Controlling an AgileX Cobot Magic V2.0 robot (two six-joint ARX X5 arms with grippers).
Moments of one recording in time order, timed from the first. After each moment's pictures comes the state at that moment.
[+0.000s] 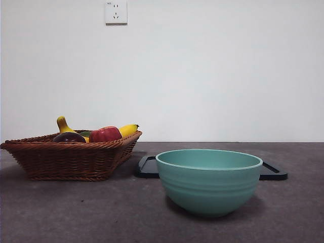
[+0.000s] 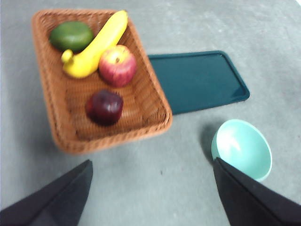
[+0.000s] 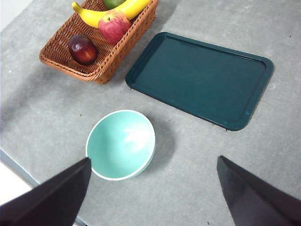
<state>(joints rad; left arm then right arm) -0.05 0.78 1.09 -0.99 0.45 0.01 0.14 0.74 1.03 -1.01 -0.48 -0.04</state>
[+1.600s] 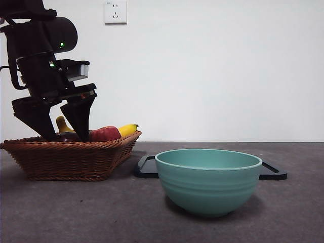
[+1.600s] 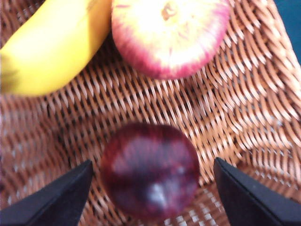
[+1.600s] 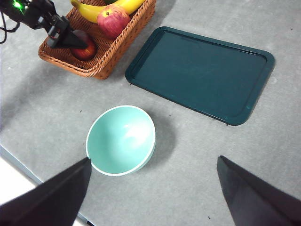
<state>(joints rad) -0.28 1.75 1.28 -0.66 0.13 0.11 0.14 0.74 1.03 -1.03 -0.48 -0.04</state>
